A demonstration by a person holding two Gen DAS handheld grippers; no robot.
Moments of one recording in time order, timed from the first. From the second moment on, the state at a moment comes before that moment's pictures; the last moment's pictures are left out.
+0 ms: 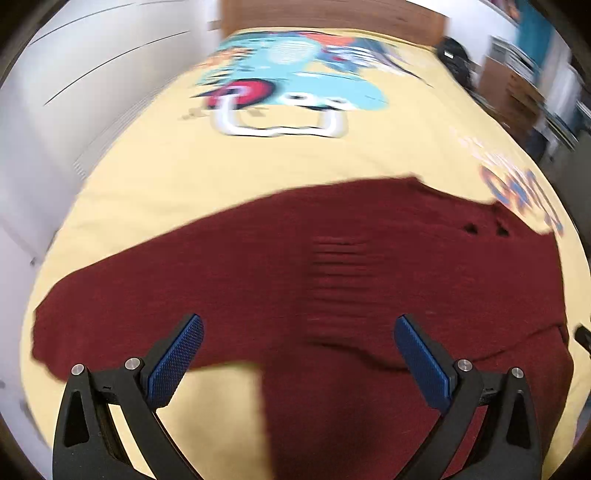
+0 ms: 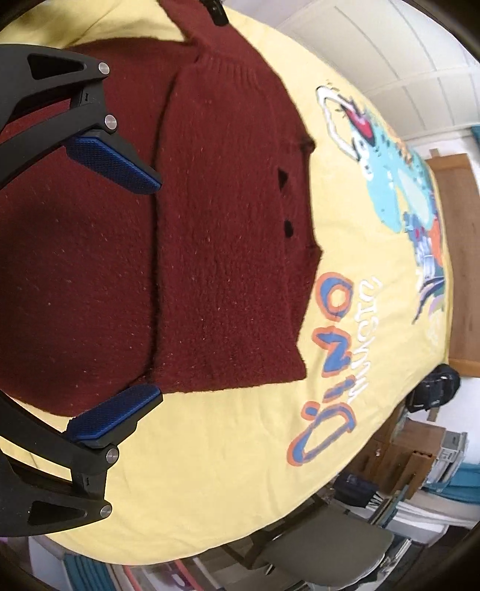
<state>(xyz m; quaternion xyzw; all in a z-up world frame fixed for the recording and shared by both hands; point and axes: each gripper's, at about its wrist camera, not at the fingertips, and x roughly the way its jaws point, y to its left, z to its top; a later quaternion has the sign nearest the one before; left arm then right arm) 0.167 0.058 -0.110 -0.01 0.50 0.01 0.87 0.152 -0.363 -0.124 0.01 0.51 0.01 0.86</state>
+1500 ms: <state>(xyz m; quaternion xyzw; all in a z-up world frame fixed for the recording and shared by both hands) 0.106 0.324 -0.082 -0.24 0.50 0.19 0.81 0.143 -0.353 -0.135 0.02 0.53 0.00 0.85</state>
